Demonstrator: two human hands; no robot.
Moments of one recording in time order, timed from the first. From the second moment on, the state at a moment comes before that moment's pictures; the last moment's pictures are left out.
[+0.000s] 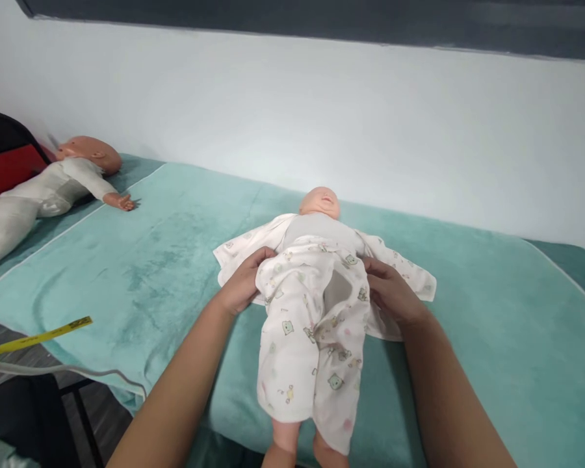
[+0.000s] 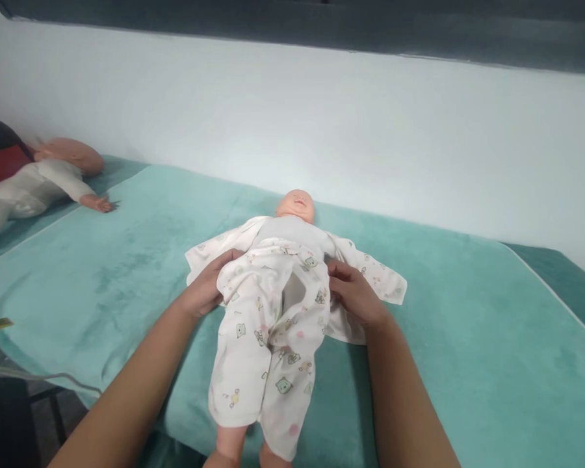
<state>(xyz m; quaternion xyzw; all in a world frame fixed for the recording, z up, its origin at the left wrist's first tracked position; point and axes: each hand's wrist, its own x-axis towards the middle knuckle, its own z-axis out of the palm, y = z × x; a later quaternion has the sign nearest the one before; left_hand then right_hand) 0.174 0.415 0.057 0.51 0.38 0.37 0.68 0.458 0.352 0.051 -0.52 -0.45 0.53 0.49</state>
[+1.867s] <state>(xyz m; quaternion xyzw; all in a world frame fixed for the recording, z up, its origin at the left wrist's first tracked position) 0.195 0.468 0.061 0.64 0.48 0.41 0.44 0.443 0.426 0.064 -0.65 -0.59 0.13 0.46</state>
